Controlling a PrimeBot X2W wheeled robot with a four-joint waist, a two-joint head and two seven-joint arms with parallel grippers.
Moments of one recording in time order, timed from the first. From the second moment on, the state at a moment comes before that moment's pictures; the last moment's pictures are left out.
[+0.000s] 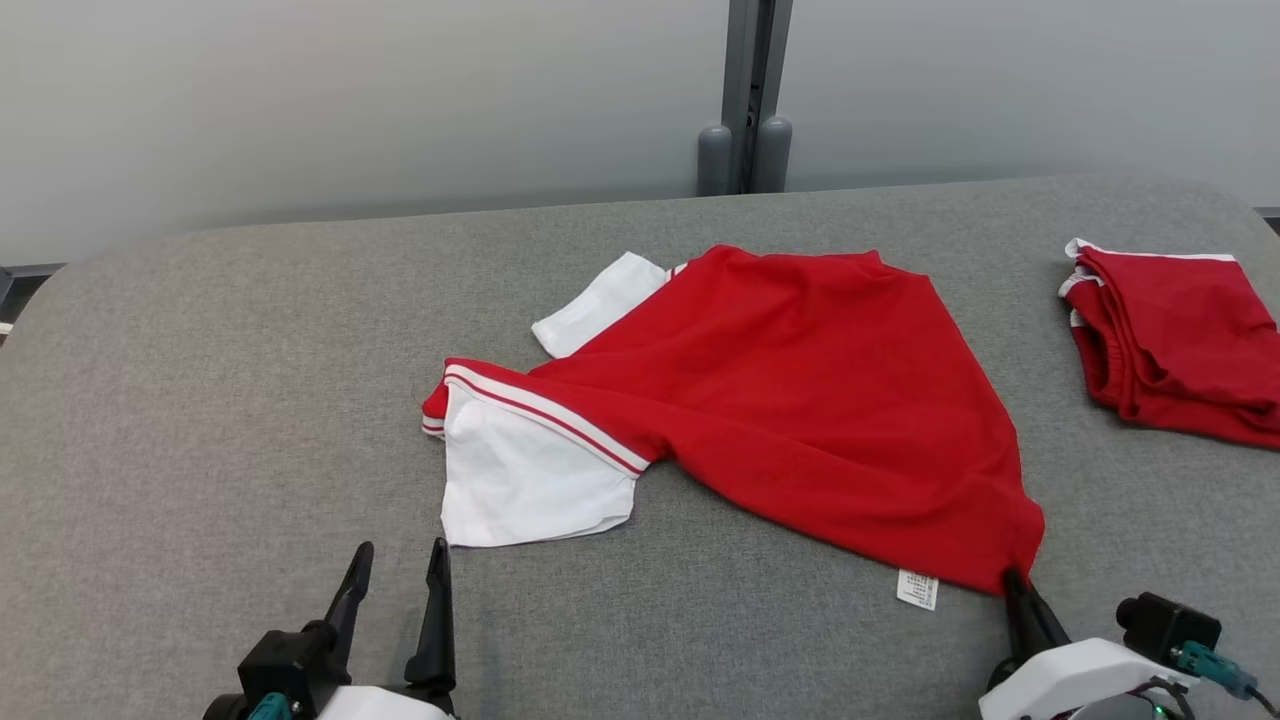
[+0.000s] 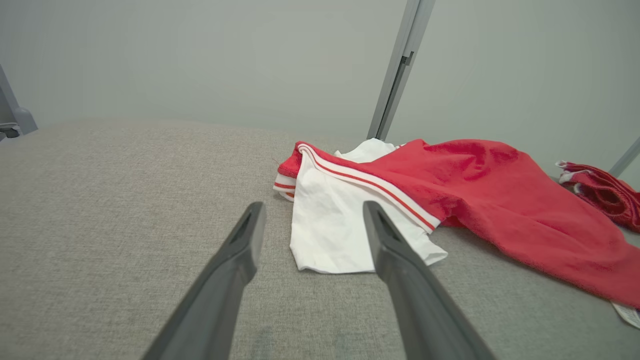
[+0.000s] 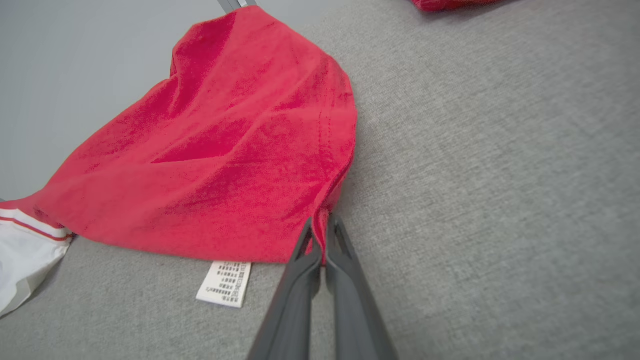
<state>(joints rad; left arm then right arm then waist) 0.03 0.05 -0.15 0.25 -0.30 0.04 -0.26 -0.21 -0.05 0.11 0.79 0.58 0.13 -0.26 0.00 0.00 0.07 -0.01</state>
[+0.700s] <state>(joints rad) -0.24 0.05 -0.22 0.67 -0.46 0.09 -0.10 -0.16 -0.05 0.04 0.60 0.48 0.13 -0.26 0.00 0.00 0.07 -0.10</state>
